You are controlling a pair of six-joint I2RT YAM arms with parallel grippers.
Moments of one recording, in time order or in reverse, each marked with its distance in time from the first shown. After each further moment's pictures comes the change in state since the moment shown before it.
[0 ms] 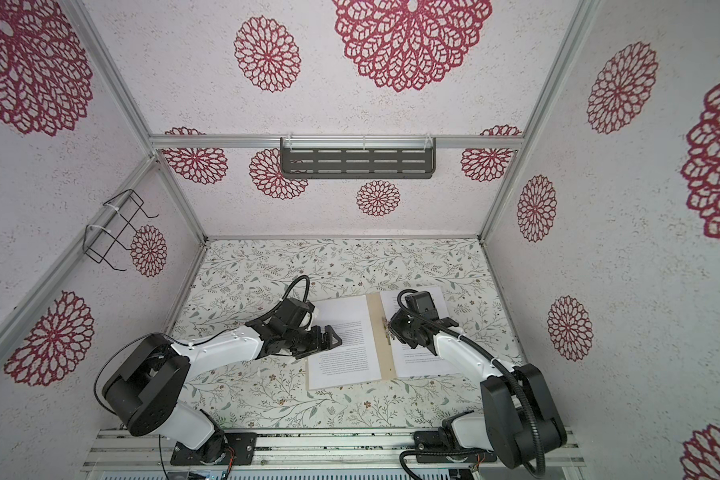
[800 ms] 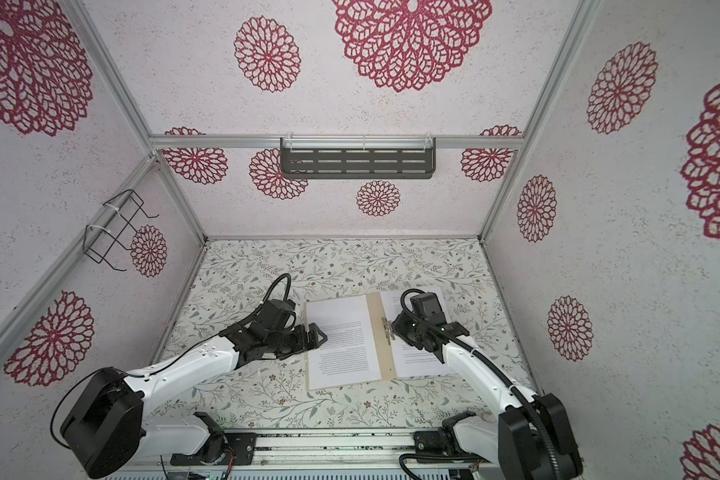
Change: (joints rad) left arm 0.019 -0.219 -0.032 -0.144 -0.117 -0.026; right arm 0.002 -0.144 0.000 -0.090 0.030 -0.087
